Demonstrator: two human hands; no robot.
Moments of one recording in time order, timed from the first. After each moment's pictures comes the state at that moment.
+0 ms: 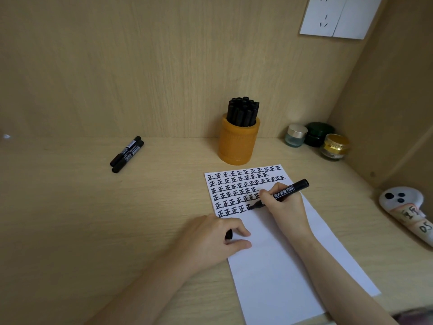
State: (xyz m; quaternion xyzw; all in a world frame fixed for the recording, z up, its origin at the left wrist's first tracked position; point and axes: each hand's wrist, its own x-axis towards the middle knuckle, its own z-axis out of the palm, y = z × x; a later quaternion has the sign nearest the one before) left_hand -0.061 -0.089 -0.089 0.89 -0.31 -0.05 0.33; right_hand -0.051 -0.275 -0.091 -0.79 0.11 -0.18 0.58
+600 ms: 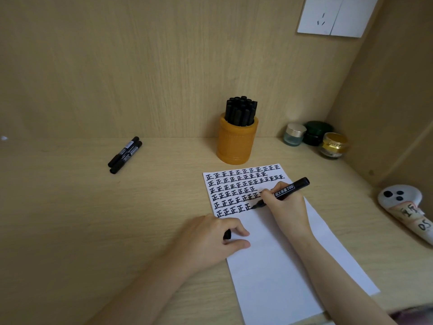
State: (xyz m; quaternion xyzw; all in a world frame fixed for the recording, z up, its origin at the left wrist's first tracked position) left_hand -0.060 -0.088 -0.091 0.89 -0.31 -0.05 0.32; right_hand -0.053 -0.275 -0.088 -0.80 0.14 -0.20 0.54
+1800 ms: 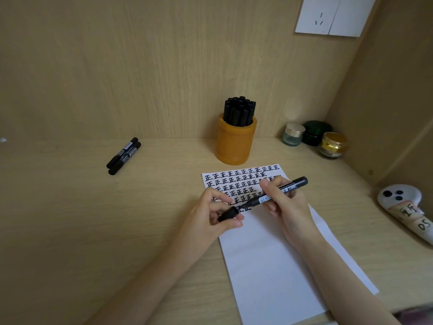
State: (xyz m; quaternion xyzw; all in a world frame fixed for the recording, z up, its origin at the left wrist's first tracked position) left_hand -0.058 -0.093 -0.079 0.75 -0.20 -0.06 0.63; right_hand -0.066 -0.271 -0.066 -0.63 0.03 -0.11 0.77
